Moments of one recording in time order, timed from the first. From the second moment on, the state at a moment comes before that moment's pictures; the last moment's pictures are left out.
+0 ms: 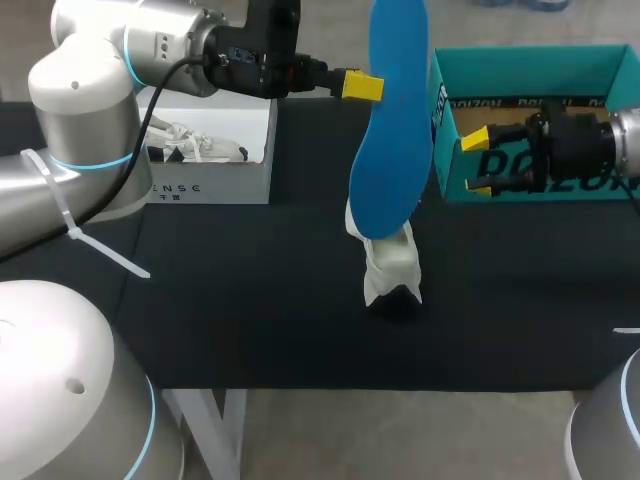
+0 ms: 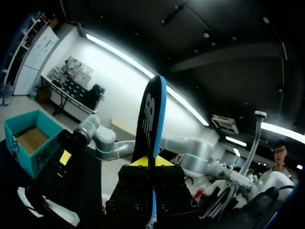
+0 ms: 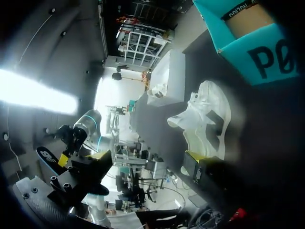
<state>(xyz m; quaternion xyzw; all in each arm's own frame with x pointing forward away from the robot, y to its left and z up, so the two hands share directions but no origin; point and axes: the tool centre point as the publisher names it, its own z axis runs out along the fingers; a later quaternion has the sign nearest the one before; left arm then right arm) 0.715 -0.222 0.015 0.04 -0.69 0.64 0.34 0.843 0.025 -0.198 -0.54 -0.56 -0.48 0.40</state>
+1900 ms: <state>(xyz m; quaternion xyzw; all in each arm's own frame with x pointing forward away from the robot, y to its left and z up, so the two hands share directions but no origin) 0.755 -0.245 0.006 -0.21 -0.66 0.71 0.11 0.873 0.035 -0.153 -0.54 -0.51 -0.51 0.44</state>
